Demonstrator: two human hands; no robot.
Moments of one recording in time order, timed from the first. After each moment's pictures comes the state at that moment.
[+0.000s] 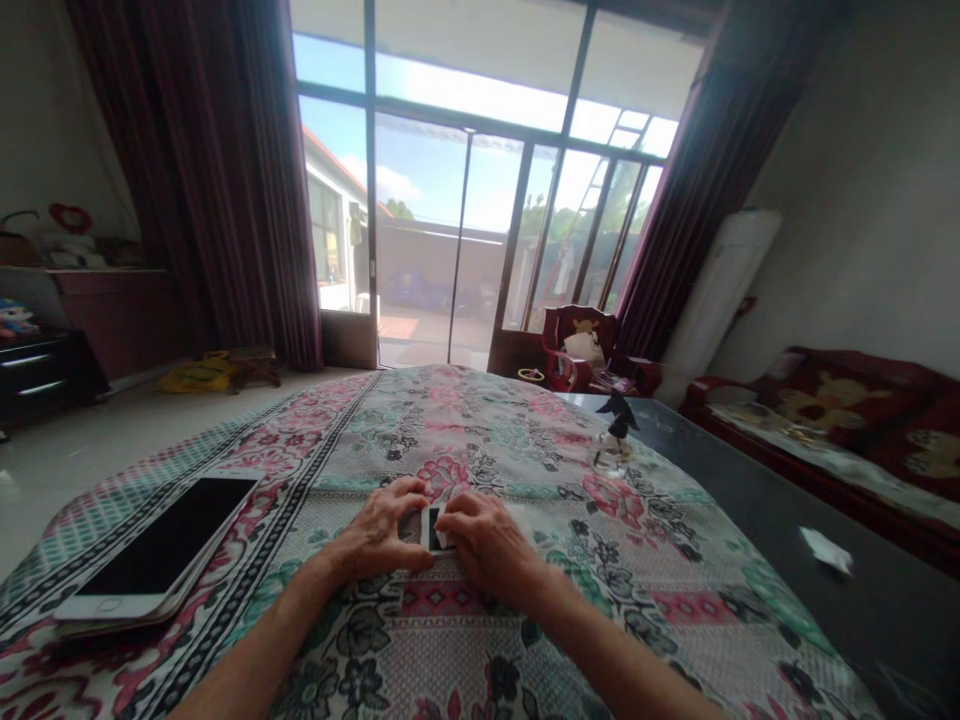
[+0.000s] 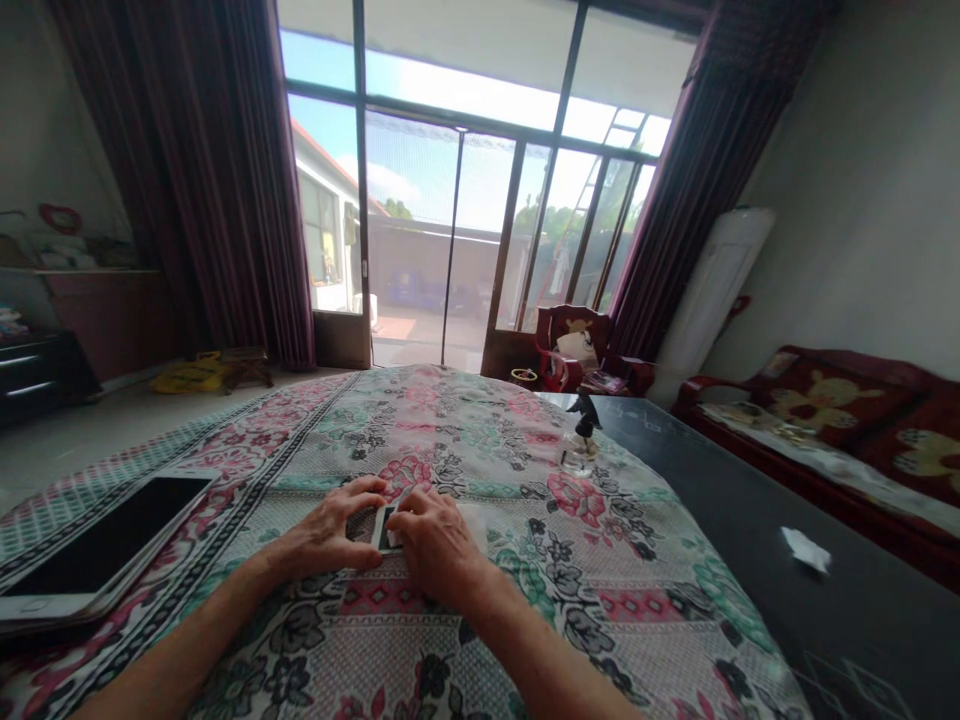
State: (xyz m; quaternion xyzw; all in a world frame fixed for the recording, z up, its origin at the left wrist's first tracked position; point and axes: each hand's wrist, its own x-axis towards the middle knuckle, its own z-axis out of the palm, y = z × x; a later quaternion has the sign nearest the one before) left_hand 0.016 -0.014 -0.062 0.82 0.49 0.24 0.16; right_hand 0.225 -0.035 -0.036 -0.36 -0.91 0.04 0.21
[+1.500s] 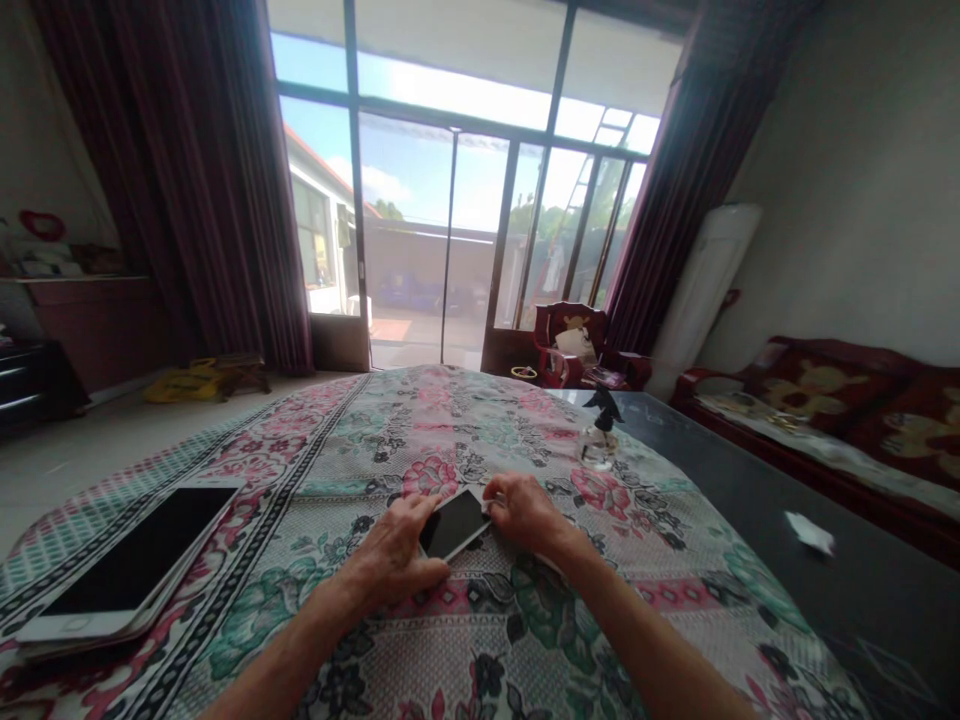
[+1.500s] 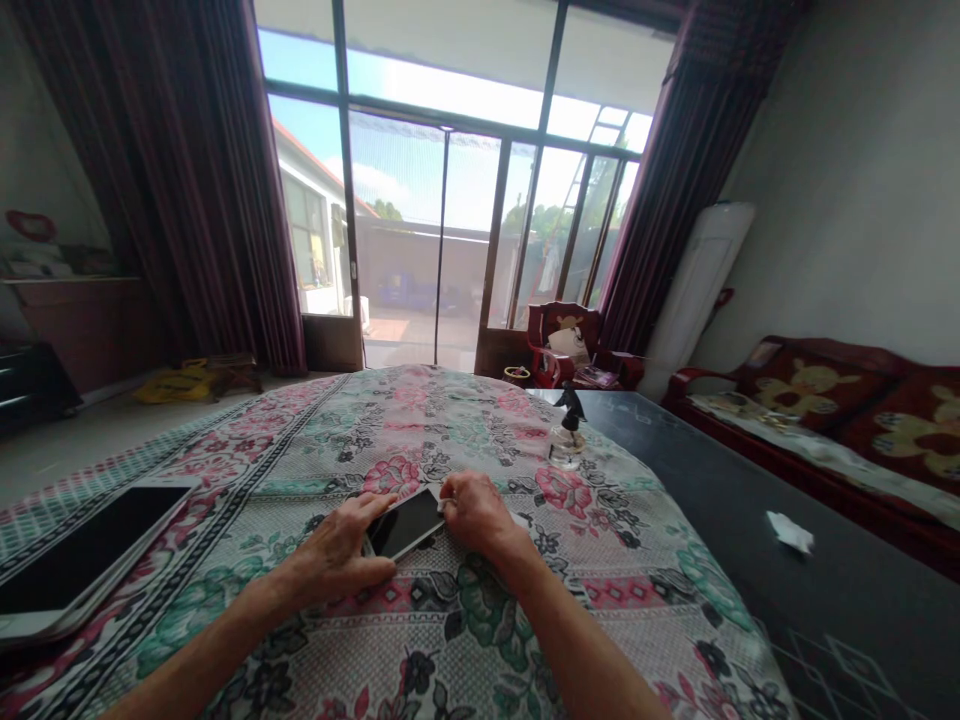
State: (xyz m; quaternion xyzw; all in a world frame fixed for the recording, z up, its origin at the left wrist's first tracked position) left_hand 0.063 -0.040 -0.045 0.82 0.49 0.23 0.16; right_hand 0.276 -0.004 -0.029 -0.57 -0.79 0.09 0.20
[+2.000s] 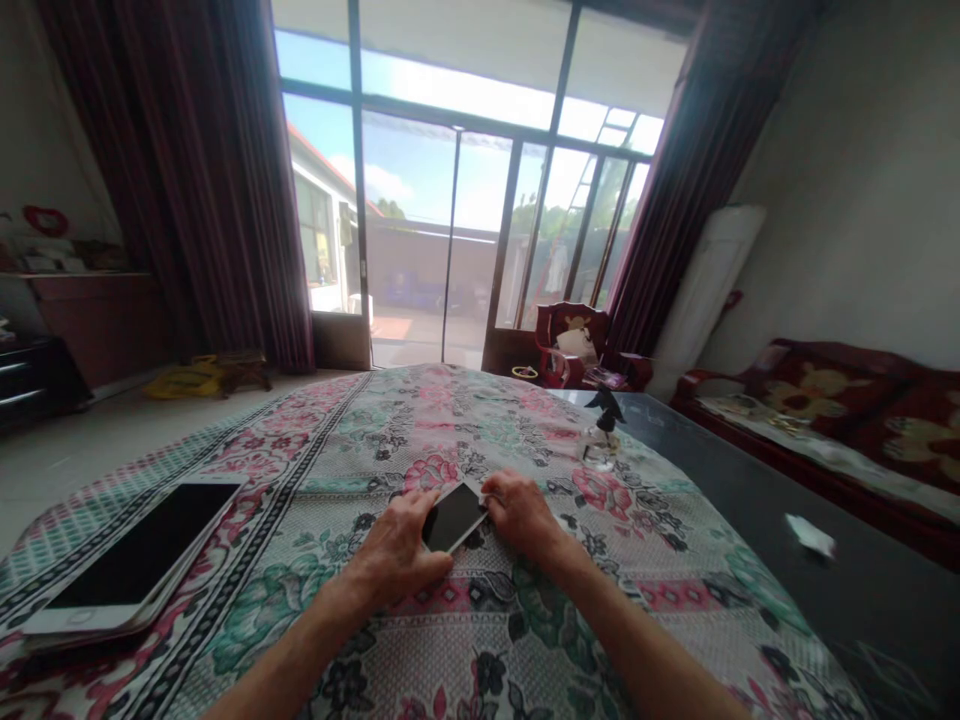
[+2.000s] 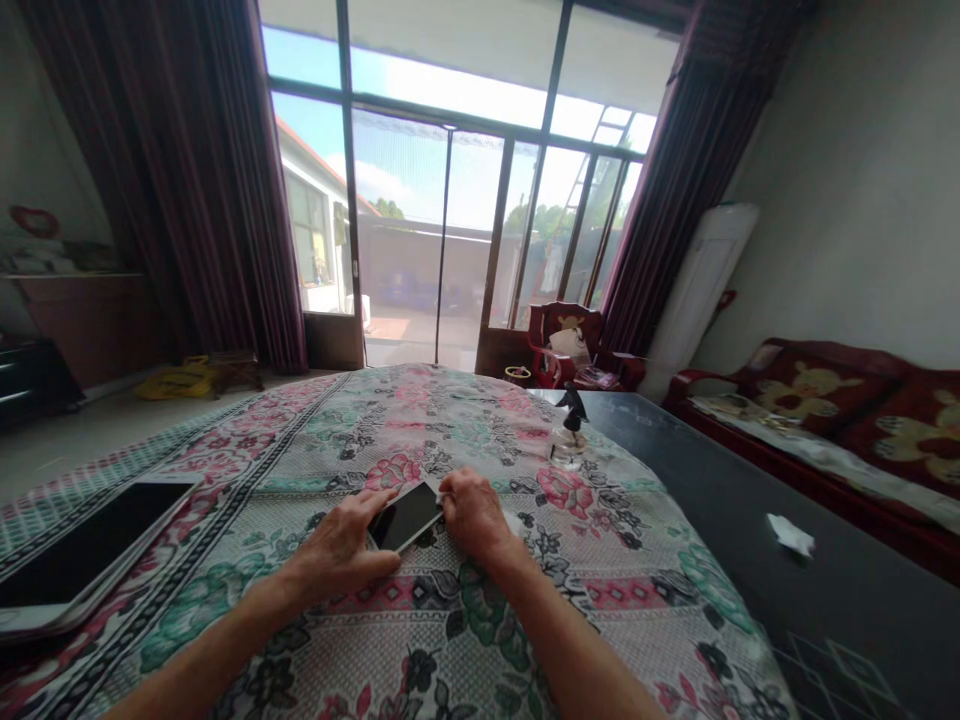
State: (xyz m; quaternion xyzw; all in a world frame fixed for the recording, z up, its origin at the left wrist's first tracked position) left_hand 0.069 -0.043 -0.043 0.81 0.53 0.24 0.13; right_hand 0.267 -0.004 -0.039 -0.58 -0.78 0.05 0.22
